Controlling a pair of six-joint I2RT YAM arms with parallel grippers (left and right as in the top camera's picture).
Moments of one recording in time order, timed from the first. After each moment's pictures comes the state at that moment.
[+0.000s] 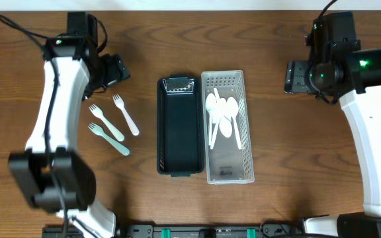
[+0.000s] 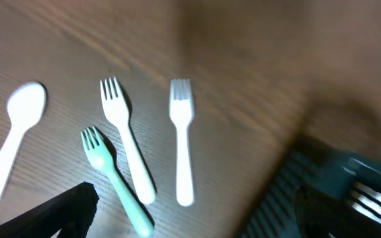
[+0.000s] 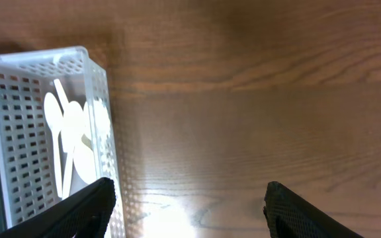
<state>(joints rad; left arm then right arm) 0.03 1.83 1.66 -1.15 -0.01 -0.47 0.14 1.56 1.71 -1.29 0.11 0.23</state>
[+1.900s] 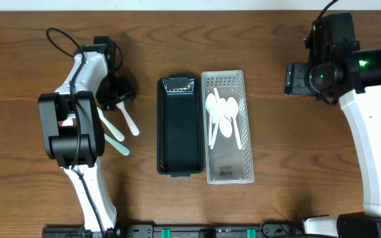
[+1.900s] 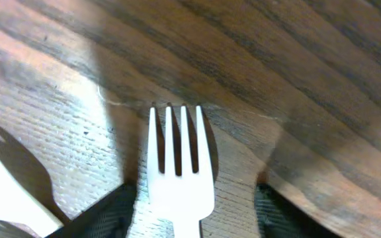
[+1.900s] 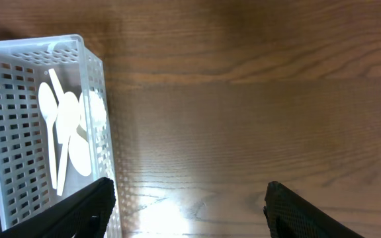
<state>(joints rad) 0.04 2.22 1.66 -1.06 0.05 -0.43 0.14 1.56 1.70 -1.31 0.11 0.22</state>
